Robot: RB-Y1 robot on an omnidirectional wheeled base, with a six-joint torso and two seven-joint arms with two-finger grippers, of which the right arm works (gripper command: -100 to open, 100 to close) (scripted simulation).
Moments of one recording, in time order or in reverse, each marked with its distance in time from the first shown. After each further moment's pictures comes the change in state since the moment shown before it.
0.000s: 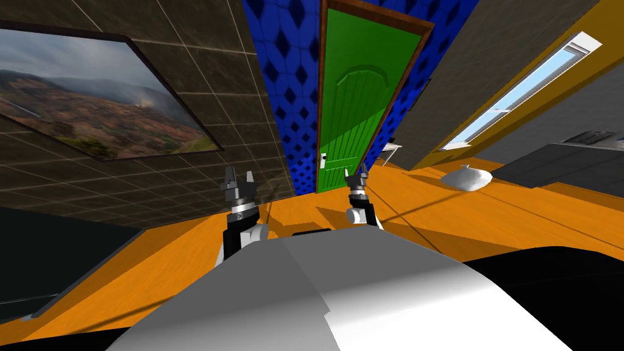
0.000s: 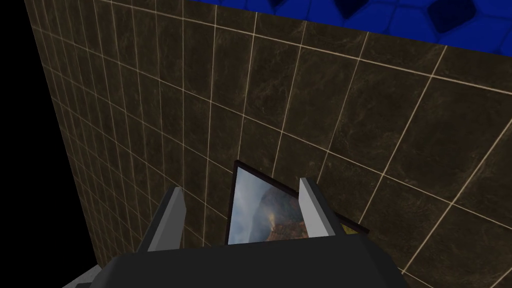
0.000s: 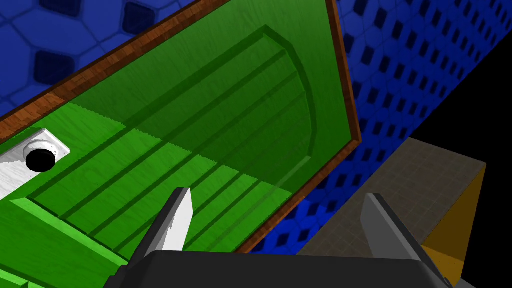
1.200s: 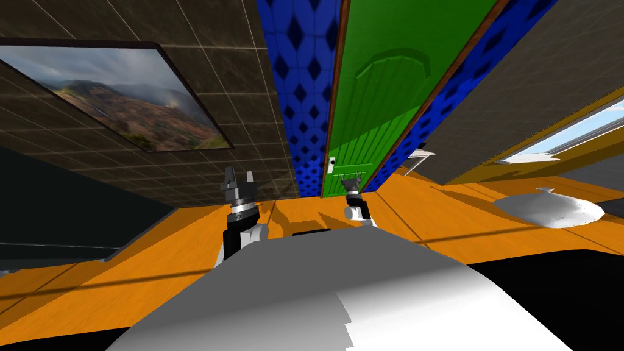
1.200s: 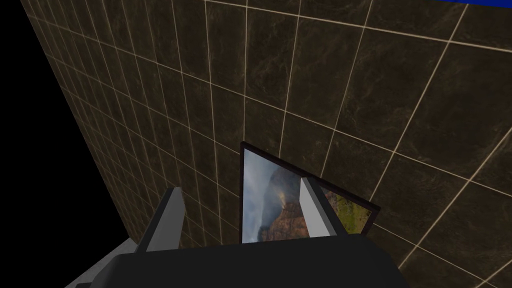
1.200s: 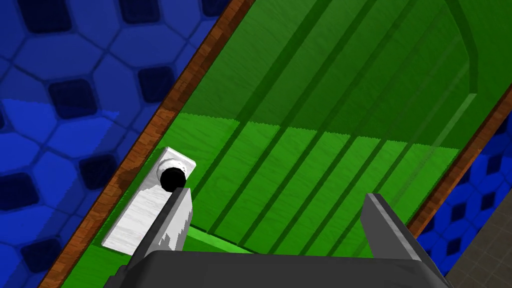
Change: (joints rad) arm -0.101 -0.036 -0.018 0.248 -0.204 0.041 -0.221
